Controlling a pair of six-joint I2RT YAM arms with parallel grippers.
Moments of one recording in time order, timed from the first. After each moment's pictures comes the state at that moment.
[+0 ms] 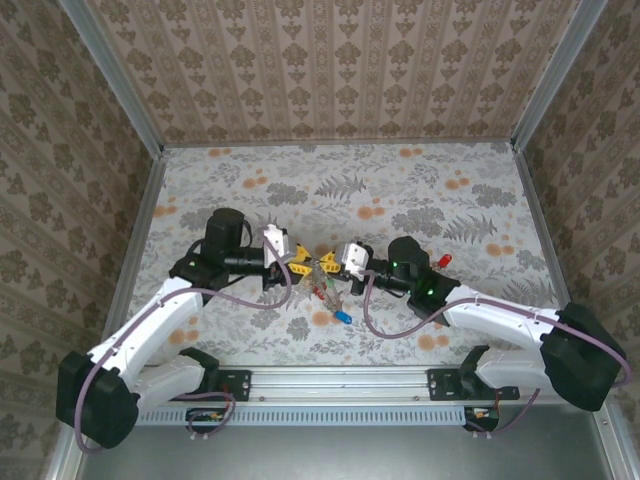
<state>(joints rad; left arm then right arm) -0.51 1.04 0.74 -0.27 0.92 0.53 0.78 1.20 0.58 0.46 -0.37 -0.37</state>
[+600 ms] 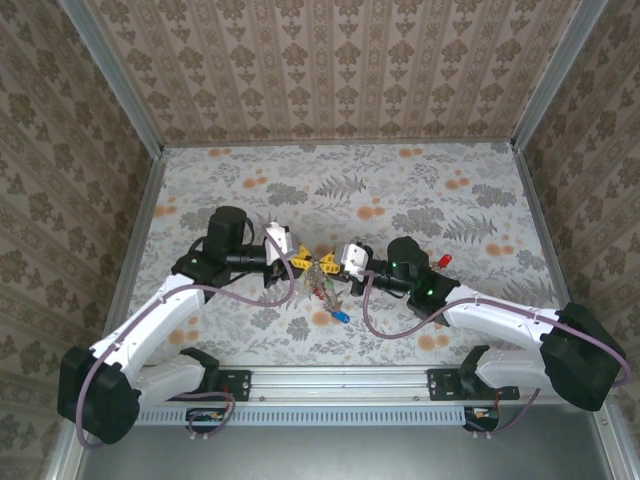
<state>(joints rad) -0.52 1.07 0.77 -0.27 0.88 0.56 0.78 1.20 0.58 0.46 -0.37 -0.37</state>
